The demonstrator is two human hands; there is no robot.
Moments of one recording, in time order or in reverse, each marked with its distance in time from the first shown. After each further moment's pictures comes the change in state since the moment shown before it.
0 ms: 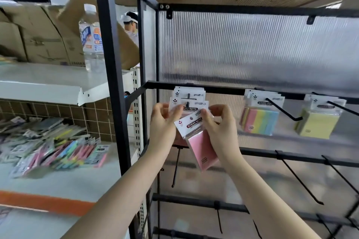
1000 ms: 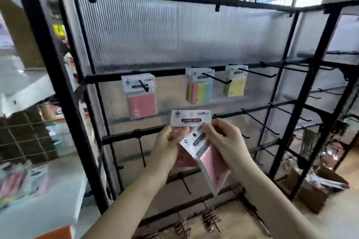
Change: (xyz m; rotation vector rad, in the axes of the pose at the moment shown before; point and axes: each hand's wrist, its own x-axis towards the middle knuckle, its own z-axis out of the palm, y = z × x) left_hand -0.091 -0.006 0.002 -0.181 -0.709 -0.313; right_hand -0.119 -0.032 -0.074 -0.112 0.162 0.160
